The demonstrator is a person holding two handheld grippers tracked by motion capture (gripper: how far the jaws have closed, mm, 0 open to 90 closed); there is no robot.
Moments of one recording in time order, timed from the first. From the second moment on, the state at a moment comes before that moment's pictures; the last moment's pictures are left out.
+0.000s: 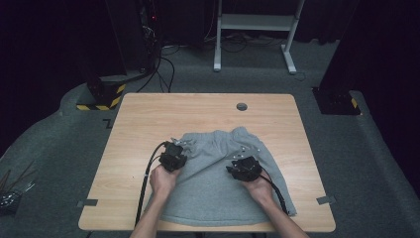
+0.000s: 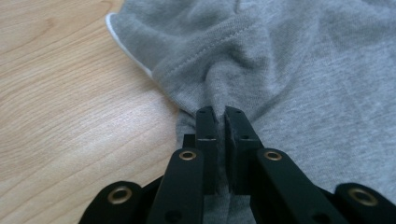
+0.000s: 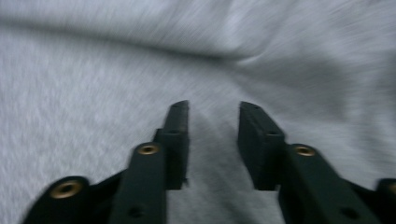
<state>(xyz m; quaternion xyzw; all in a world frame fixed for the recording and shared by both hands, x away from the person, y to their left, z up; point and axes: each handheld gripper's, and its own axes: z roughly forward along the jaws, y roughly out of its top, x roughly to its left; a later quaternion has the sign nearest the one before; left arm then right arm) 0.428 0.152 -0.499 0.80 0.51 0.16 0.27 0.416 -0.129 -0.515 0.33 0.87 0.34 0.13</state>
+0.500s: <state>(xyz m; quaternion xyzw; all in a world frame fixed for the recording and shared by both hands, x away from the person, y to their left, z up) 0.428 0.165 -0.492 0.77 0.52 0.23 0.28 0.394 -0.160 -0.507 0.30 0.88 0.35 0.15</state>
